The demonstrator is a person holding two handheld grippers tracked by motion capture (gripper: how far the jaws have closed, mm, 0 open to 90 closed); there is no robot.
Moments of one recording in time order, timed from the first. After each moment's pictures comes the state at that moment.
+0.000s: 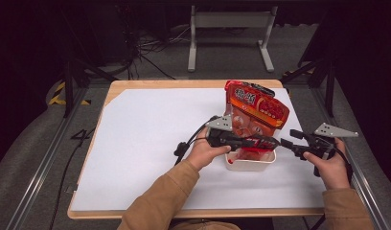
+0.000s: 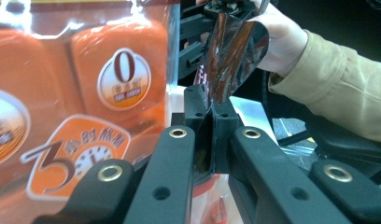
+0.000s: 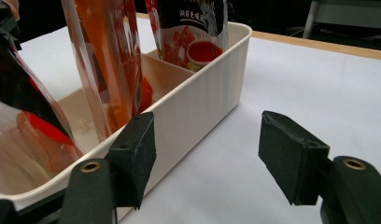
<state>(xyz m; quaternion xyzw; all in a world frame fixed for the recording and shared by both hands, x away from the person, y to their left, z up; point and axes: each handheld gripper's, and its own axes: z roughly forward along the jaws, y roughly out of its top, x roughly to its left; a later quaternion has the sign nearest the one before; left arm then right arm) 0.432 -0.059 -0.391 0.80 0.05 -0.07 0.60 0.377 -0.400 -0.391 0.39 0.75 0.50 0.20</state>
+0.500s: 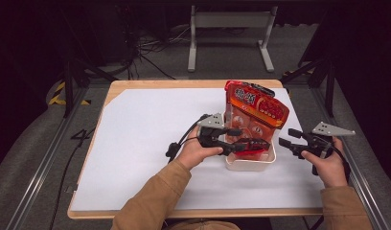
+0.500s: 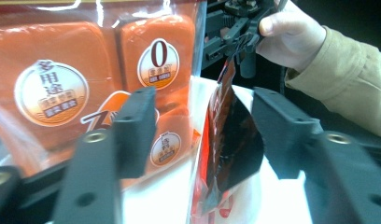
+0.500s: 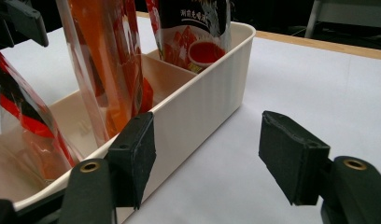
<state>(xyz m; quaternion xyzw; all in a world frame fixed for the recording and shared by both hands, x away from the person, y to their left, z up) 0.428 -0.034 -0.381 0.80 0.10 -0.04 0.59 0.381 -0.396 -0.391 0.39 0.75 0.50 0.20</state>
